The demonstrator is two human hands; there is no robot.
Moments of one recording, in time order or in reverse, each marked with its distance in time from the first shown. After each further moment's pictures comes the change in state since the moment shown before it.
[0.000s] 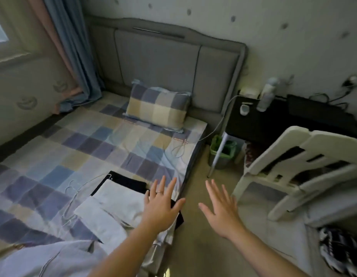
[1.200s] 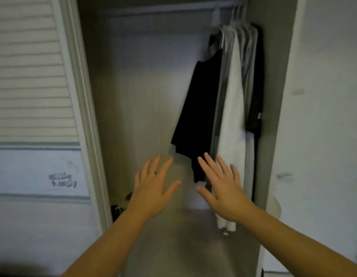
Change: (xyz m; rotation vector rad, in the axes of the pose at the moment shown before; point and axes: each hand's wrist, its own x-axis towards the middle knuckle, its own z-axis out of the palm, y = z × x) left_hand 0.122 0.901 0.061 -0.222 -0.203 2.023; right_hand -0.214 0.383 -0.470 -0.466 1.050 1.347
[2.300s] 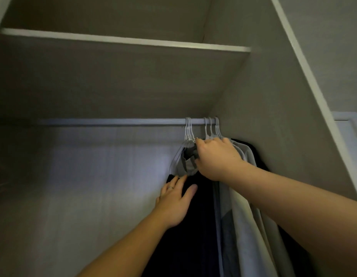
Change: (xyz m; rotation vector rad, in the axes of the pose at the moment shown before) left_hand 0.463 0.070 -0.039 -0.451 0.083 0.284; right_hand 0.388 0.088 -0.225 -0.785 0.485 0.160
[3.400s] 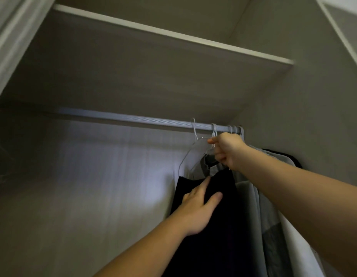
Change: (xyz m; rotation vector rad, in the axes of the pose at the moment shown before) left_hand 0.004 -0.045 -0.029 -0.242 -0.126 0.156; right_hand 0.088 -0.055 0.016 1.648 -0.019 0.779
